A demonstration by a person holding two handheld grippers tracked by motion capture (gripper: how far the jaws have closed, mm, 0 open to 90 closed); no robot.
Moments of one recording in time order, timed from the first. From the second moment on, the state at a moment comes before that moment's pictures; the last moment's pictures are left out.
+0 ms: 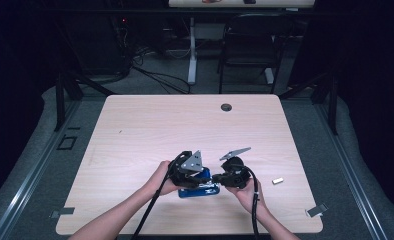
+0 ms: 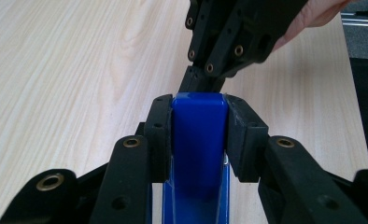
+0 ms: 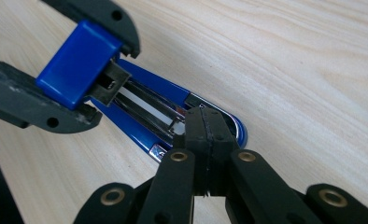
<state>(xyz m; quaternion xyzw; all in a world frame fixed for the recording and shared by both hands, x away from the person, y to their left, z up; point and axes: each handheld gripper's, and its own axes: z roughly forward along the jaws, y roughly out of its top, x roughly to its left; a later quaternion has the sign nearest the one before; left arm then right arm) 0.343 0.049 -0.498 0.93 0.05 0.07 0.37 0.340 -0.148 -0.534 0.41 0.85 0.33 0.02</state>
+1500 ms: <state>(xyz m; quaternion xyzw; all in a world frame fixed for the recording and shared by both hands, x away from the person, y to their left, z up) 0.331 0.105 -0.482 0.91 0.08 0.07 0.39 0.336 -0.144 -0.543 0.41 0.85 0.32 0.04</state>
